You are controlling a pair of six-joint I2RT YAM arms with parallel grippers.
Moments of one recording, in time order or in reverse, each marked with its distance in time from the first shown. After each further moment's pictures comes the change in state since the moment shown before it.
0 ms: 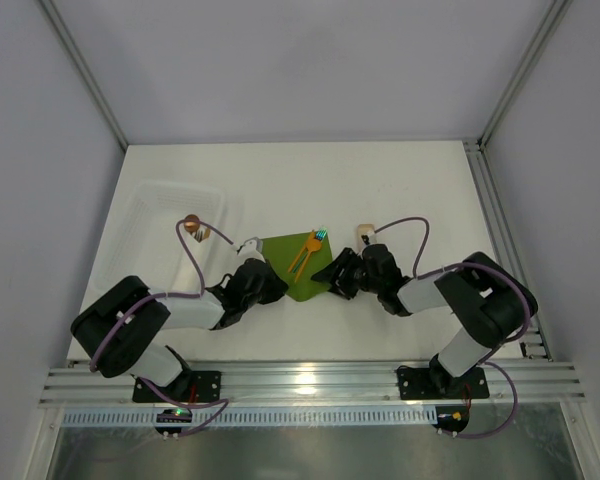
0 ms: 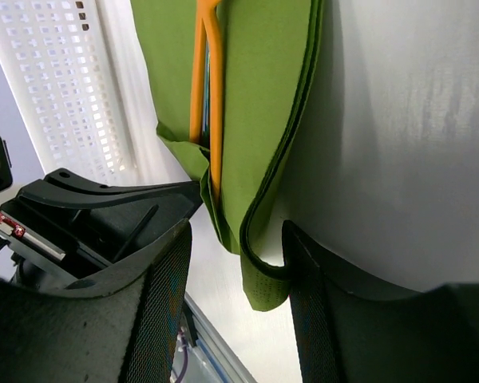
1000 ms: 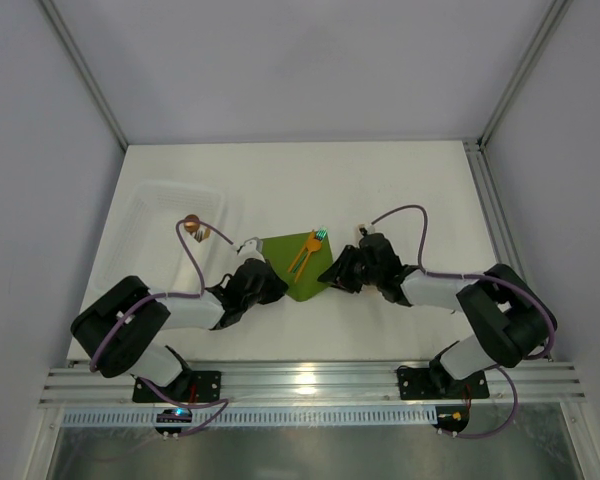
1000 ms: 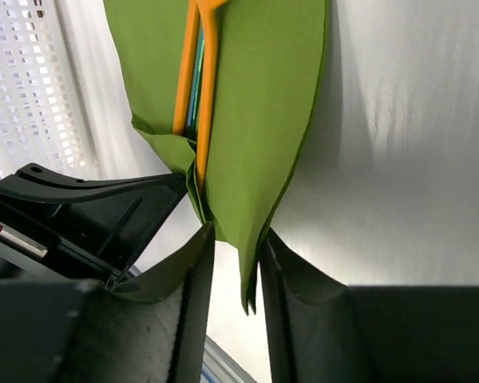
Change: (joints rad) left arm 0.000 0.000 0.000 -0.001 0.000 0.000; right arm 0.000 -0.124 0.102 -0.349 0.032 -0.139
